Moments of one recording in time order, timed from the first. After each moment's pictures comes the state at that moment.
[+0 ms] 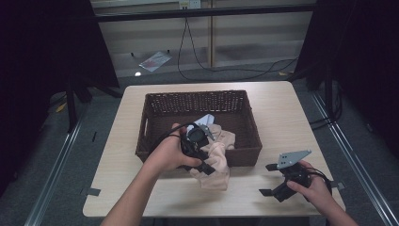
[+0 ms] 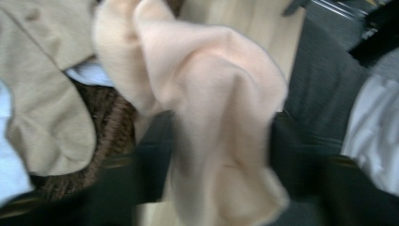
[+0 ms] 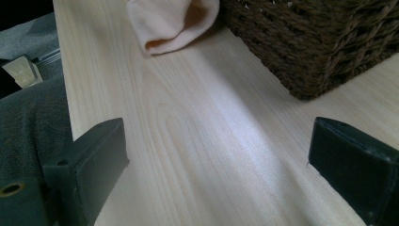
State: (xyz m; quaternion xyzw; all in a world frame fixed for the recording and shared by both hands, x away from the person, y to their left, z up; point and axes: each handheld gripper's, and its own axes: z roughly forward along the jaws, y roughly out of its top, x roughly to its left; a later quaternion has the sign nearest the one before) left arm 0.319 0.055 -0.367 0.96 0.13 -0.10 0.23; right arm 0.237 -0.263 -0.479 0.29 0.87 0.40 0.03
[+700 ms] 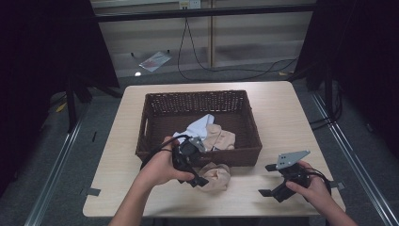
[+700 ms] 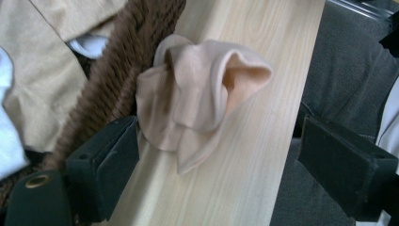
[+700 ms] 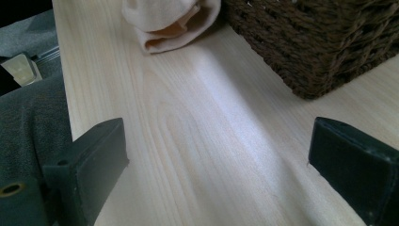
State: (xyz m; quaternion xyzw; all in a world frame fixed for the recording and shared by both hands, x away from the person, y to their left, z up) left arm 0.298 0.081 -0.395 0.96 0.13 -0.06 0.25; right arm 0.237 -0.261 -0.480 0.29 0.87 0.39 0.03
